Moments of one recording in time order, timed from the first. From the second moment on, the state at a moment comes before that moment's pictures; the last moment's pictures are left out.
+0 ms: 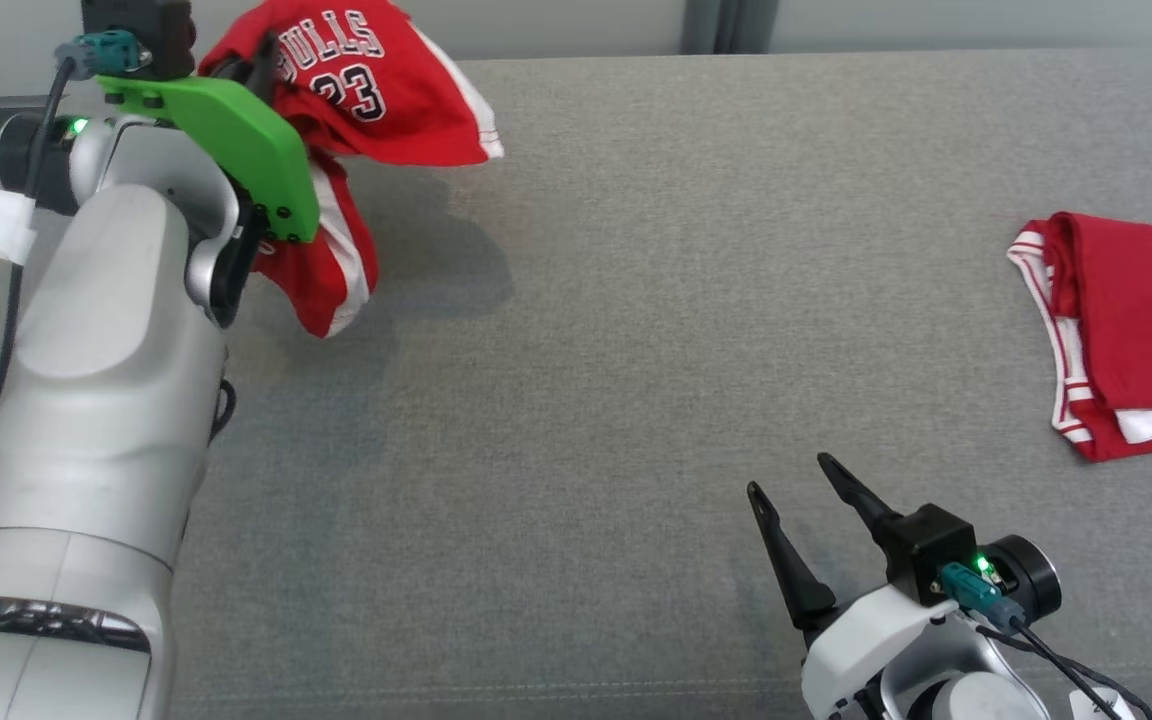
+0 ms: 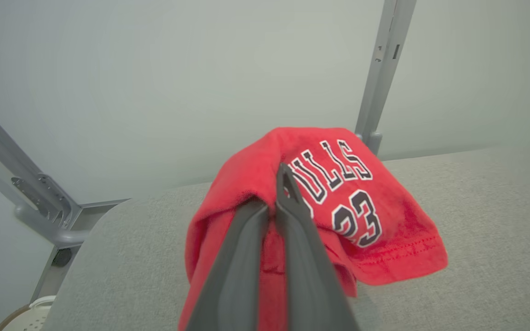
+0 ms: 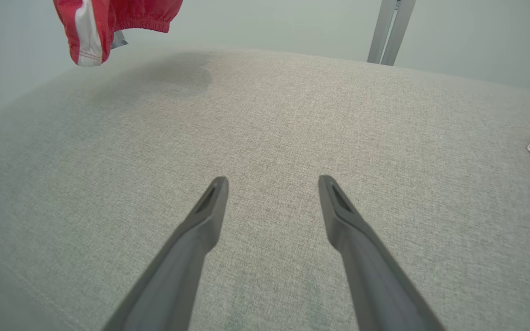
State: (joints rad) left arm -1.08 0.16 -0.35 0.97 -0.41 -0.13 0.03; right arm -0.02 -0.05 0.22 0.04 0.03 0.13 -0.01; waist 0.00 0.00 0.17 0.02
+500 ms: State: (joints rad) left arm -0.93 0.18 -0.68 0.62 -0.61 -0.13 0.12; right arm -0.02 -0.05 0.23 0.06 0.07 0.13 -0.05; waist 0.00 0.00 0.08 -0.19
